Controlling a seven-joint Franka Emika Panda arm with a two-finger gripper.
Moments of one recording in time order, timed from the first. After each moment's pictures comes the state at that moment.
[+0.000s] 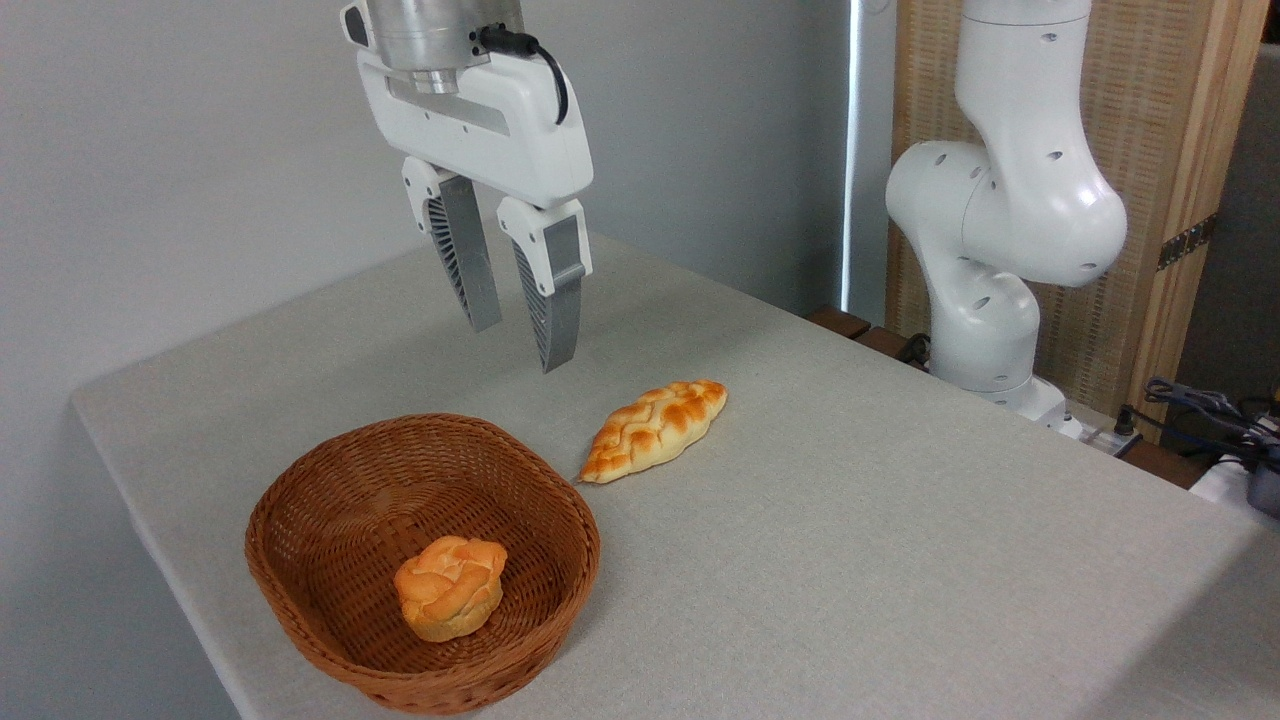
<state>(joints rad) -0.06 -0.04 -0.01 -1.63 -0.02 1.60 0.66</state>
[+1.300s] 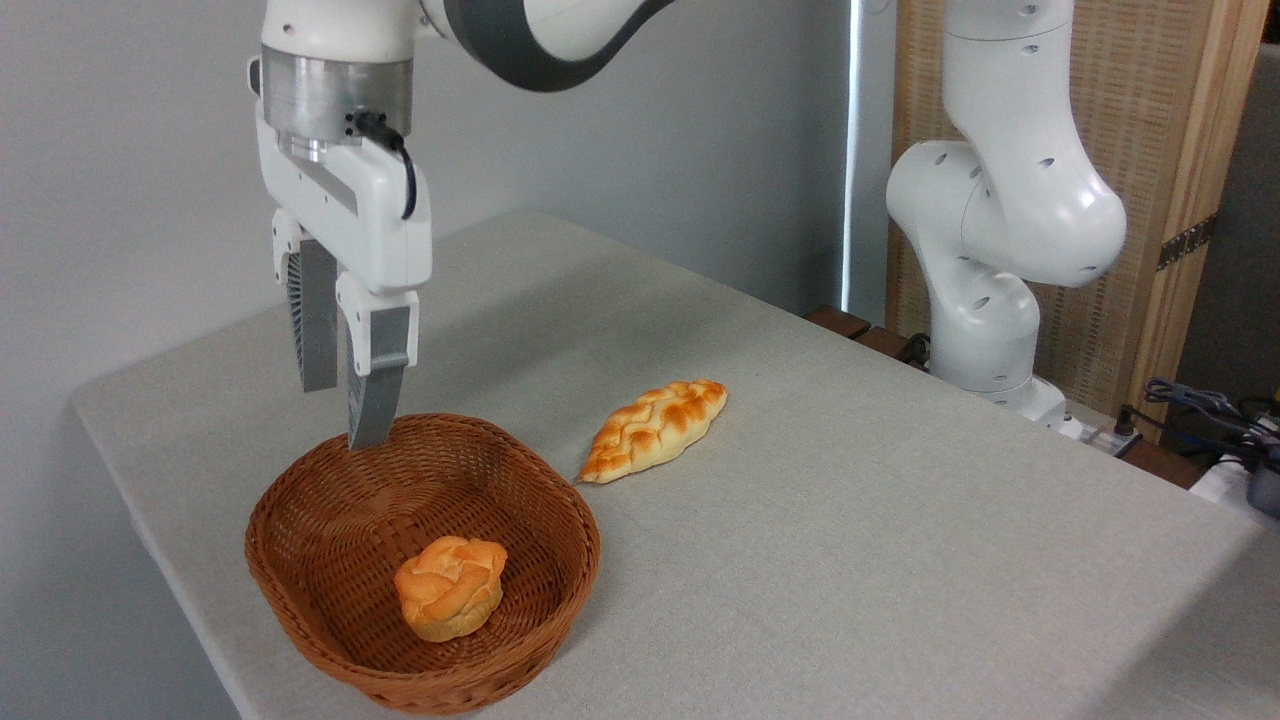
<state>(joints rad) -0.07 0.10 -0.07 -1.63 -0.04 2.02 0.69</state>
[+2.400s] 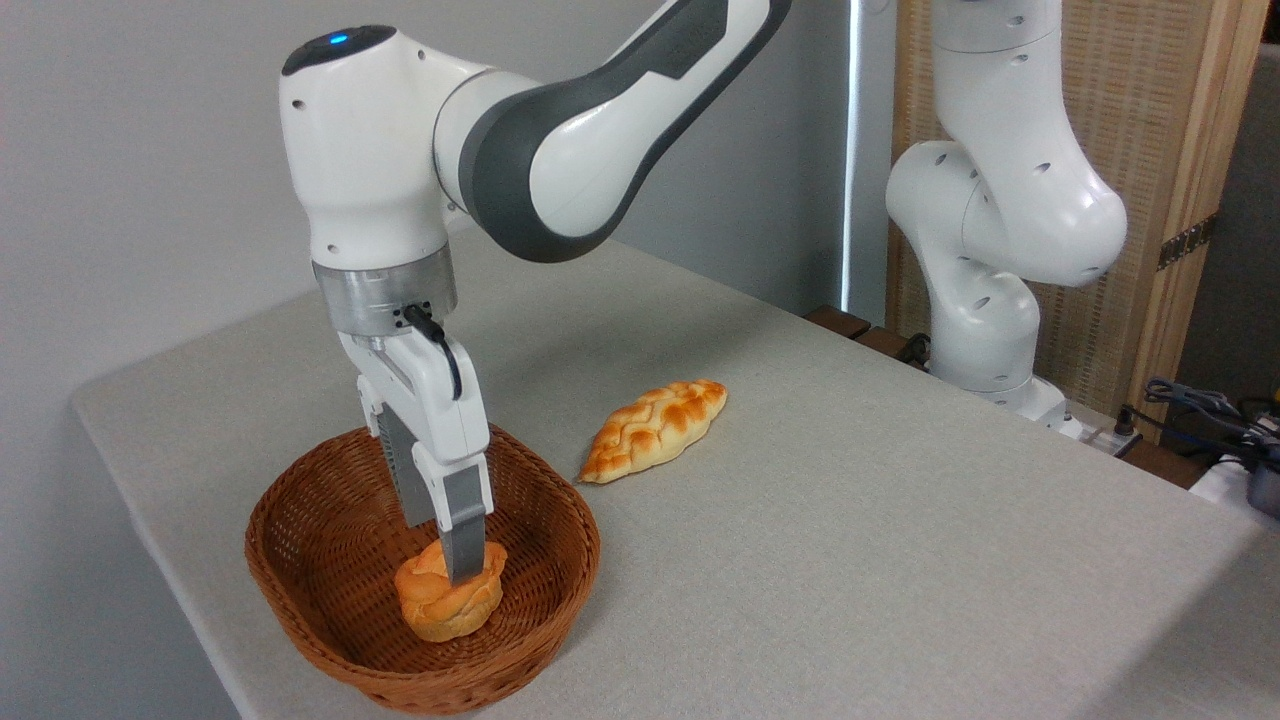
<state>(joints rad) -0.06 0.18 -0.06 -1.79 0.04 2.07 0.74</state>
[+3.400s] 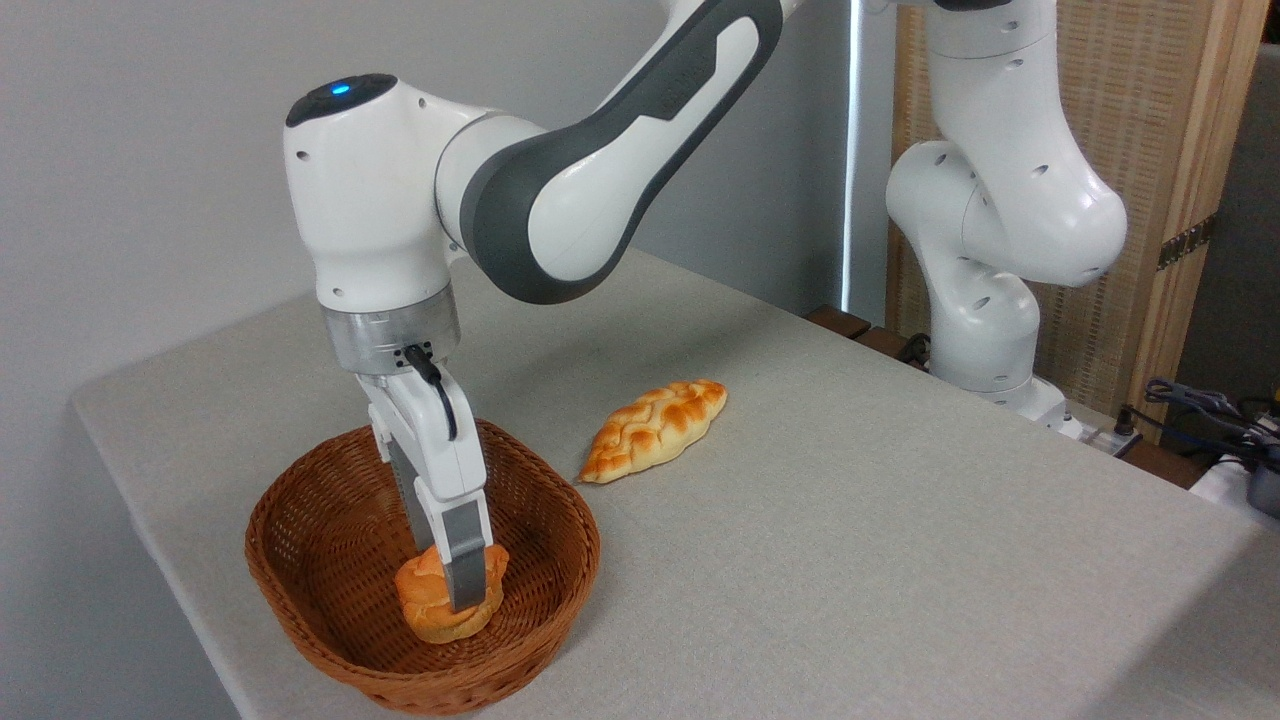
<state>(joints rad) -0.06 0.22 -0.06 -1.81 0.05 2.11 0.79</state>
